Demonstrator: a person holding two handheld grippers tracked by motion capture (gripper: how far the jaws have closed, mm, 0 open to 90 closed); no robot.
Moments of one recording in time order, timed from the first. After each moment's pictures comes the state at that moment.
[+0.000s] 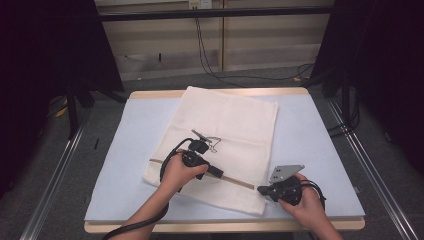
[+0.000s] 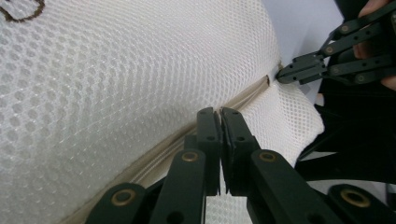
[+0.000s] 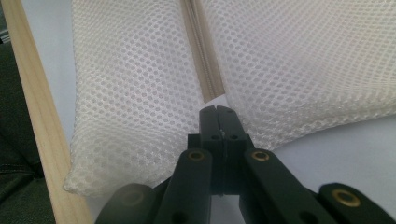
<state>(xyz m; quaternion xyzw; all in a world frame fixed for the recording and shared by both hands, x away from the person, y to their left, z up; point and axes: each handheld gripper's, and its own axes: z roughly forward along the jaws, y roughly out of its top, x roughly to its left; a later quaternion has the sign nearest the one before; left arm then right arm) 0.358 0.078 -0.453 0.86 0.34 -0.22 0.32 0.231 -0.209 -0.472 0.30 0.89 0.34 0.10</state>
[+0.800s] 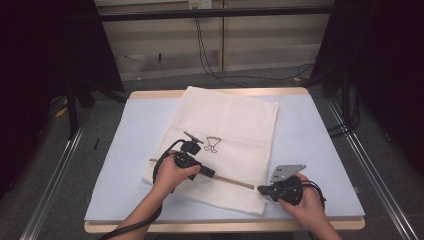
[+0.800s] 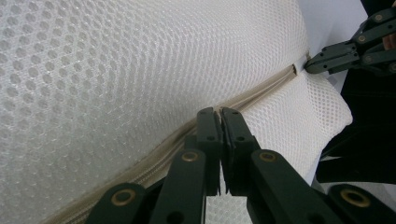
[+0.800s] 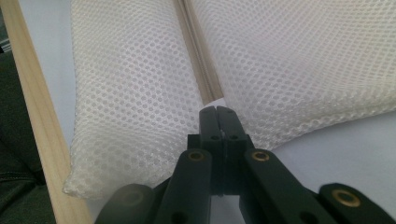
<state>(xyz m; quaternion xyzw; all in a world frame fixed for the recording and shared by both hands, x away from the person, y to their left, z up) 0.360 0.098 -0.461 0.86 0.35 -0.20 0.31 0.232 -0.211 -0.473 0.30 0.88 0.36 0.10</state>
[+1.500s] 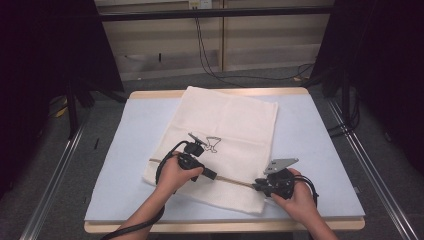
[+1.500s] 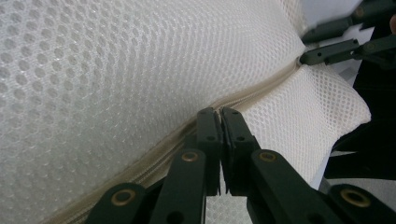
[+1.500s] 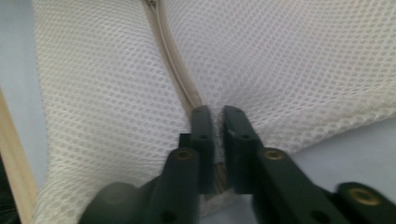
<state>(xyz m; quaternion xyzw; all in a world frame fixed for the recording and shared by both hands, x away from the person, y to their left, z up) 0.357 0.089 -0.464 0.87 0.35 -0.19 0.30 0.248 -0.197 -0.475 0.35 0.87 0.34 0.09</state>
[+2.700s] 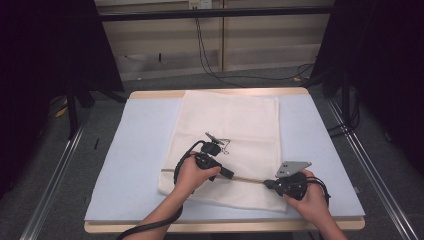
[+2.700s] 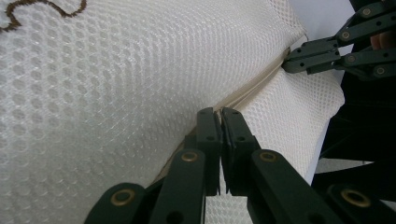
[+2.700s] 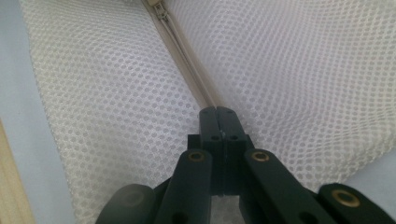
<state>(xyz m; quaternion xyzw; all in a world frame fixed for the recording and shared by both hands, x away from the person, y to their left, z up) 0.355 0.043 -0.466 0.86 0.34 -0.21 0.31 0.239 -0.227 -0.475 0.33 0.87 0.34 0.14</state>
